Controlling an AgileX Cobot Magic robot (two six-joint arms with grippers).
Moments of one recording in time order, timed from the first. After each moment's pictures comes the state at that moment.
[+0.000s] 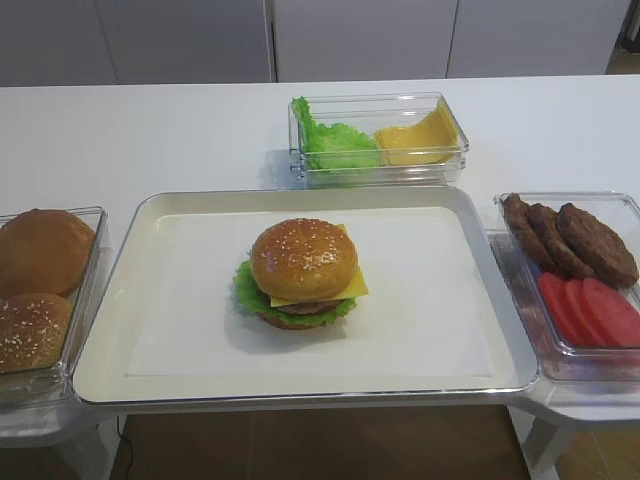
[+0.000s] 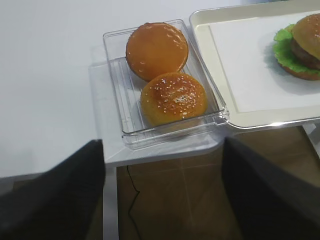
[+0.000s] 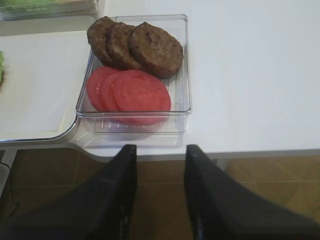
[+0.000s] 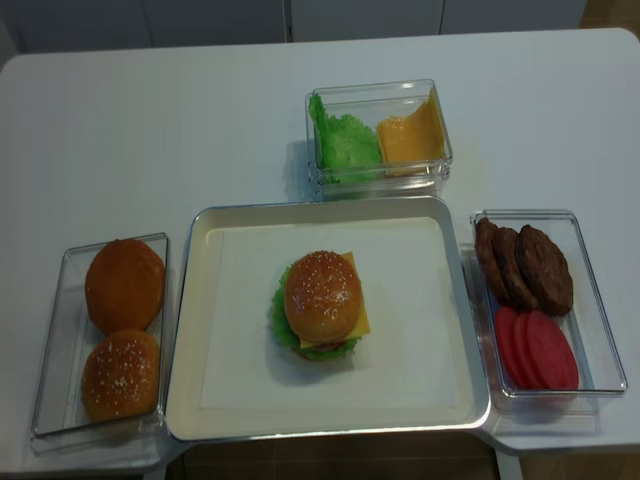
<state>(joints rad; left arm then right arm) -0.07 0.07 -0.68 0.03 1.28 -0.07 0.11 -0.02 -0.49 0.02 1.14 0.07</state>
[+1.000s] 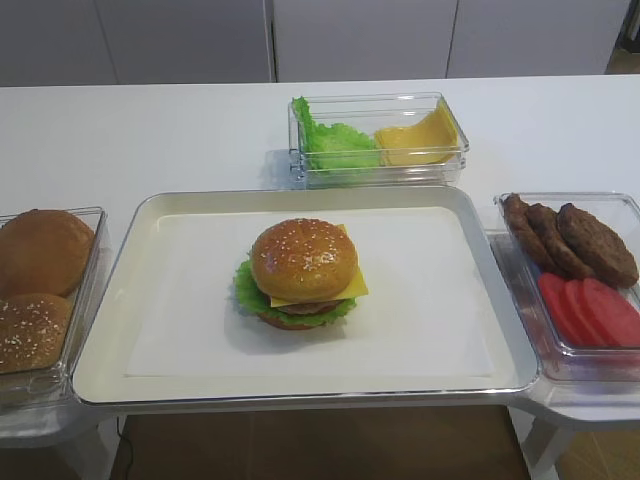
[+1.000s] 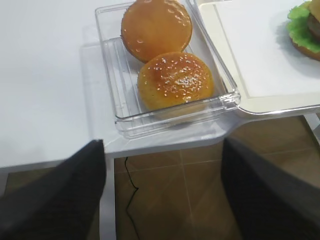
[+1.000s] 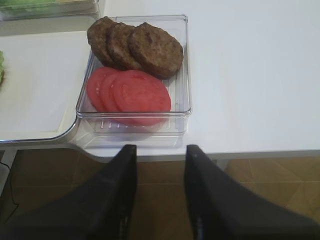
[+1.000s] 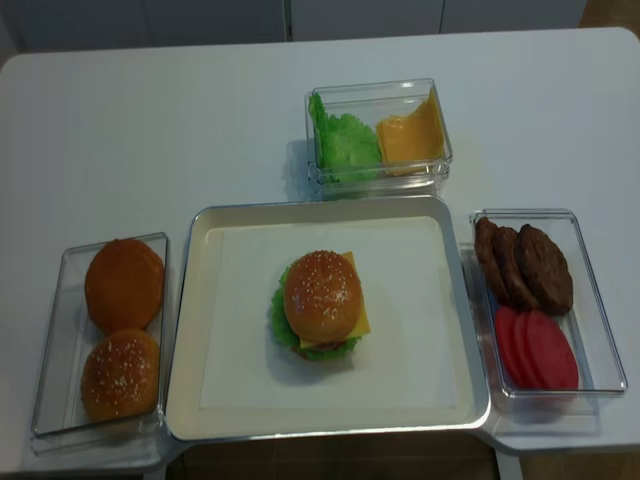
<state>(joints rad) -0.06 -0.02 -0.49 0.03 1.19 -0.07 0.11 -0.02 -0.49 0.02 1.14 0.07</state>
